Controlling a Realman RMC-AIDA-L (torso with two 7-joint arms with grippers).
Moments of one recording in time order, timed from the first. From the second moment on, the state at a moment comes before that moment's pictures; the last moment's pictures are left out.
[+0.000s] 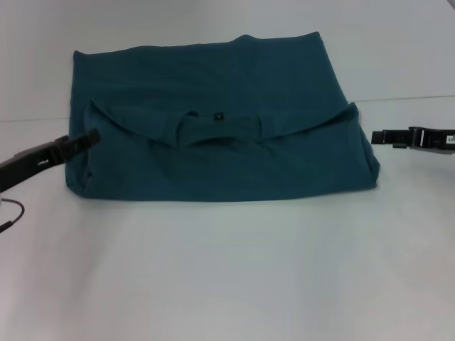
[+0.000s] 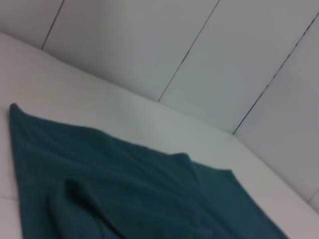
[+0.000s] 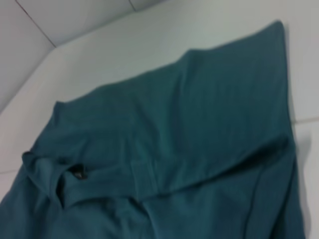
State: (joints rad) left arm -0.60 -2.11 0.49 0.60 1.91 1.05 -1.75; right arm 0.66 1.88 -0.64 -0.53 -2.14 -1.09 2.12
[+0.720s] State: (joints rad) left arm -0.59 -2.11 0.49 0.62 1.96 1.04 -1.75; right arm 0.66 1.94 -0.65 -0.53 -2.24 -1.01 2.19
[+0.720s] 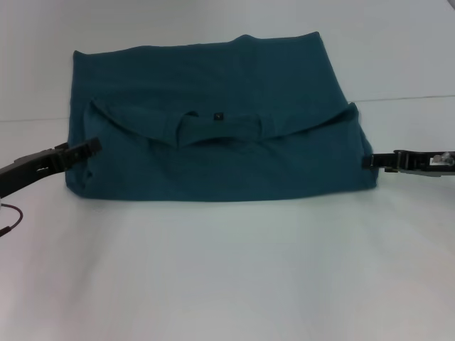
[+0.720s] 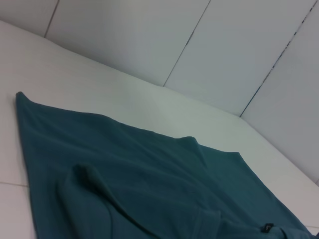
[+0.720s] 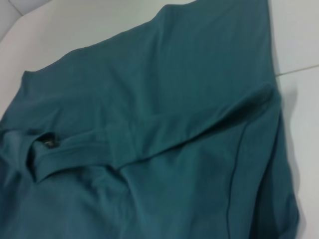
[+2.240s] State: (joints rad) left arm -0.59 -2.11 0.48 0.62 1.96 1.04 -1.75; right arm 0.69 2.00 -0.66 -0.48 -2.24 -0.88 2.16
